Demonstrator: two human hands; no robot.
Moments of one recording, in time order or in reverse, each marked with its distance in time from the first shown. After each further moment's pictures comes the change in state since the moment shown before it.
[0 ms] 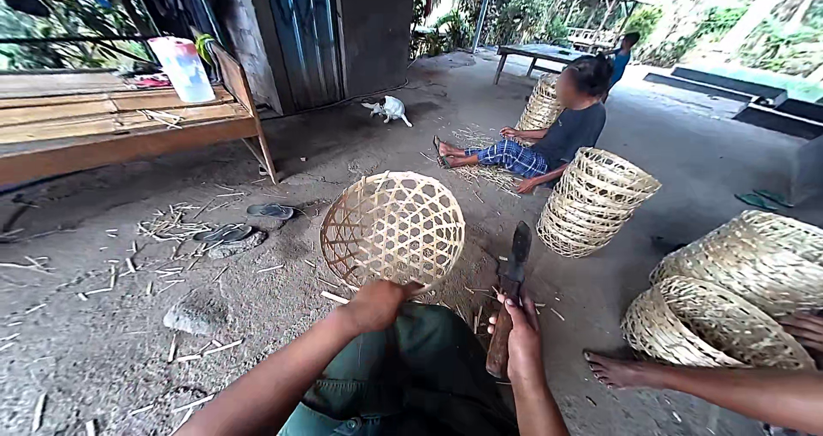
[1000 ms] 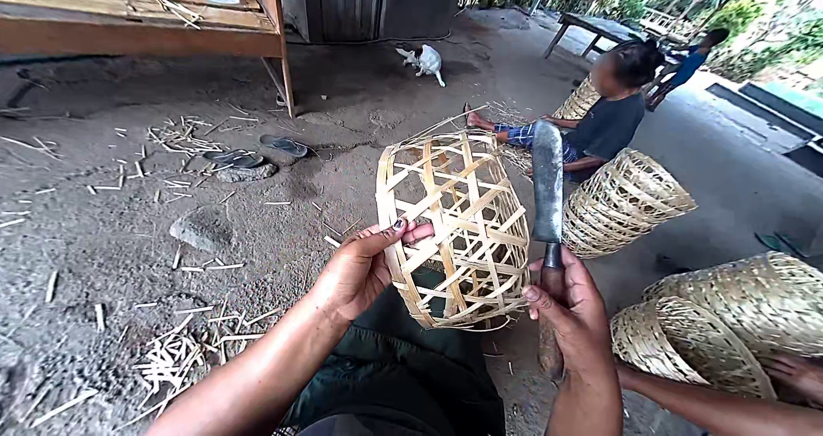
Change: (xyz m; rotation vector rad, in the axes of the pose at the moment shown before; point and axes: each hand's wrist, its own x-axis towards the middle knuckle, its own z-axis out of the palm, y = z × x) left_hand -0.088 0.041 -0.022 -2.177 0.557 0.057; right_hand -0.015 -0.093 -0.004 -0.401 -0.571 -0.441
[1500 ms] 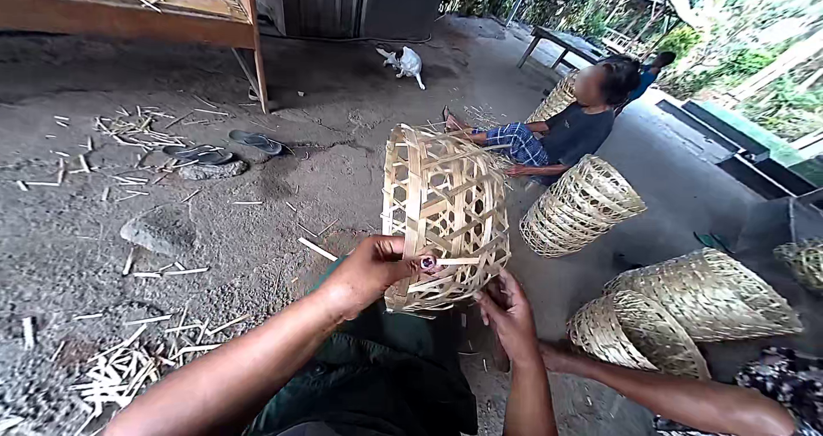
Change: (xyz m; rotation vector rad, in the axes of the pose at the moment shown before) left_hand 0.014 -0.026 0.011 0.682 -0.287 0.067; right_hand -0.024 0.076 -0.006 -0.003 0.028 0.173
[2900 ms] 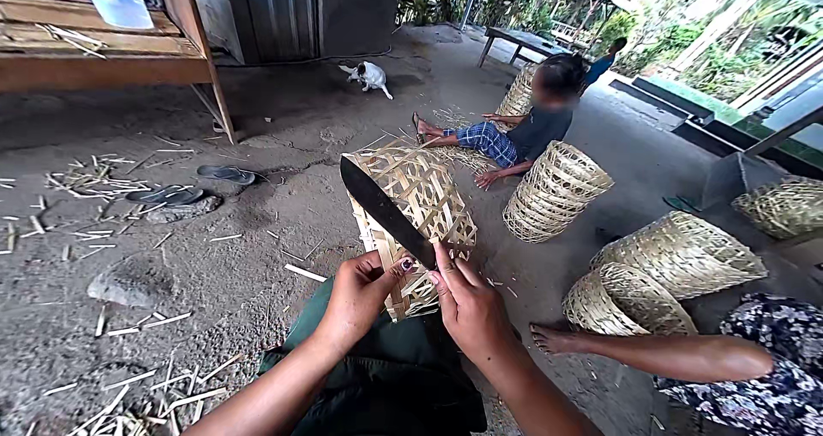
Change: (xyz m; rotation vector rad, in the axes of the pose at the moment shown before) left_hand 0.012 -0.029 0.010 0.224 0.265 0.251; right_hand 0.002 -0.091 0.068 -0.877 0.080 -0.649
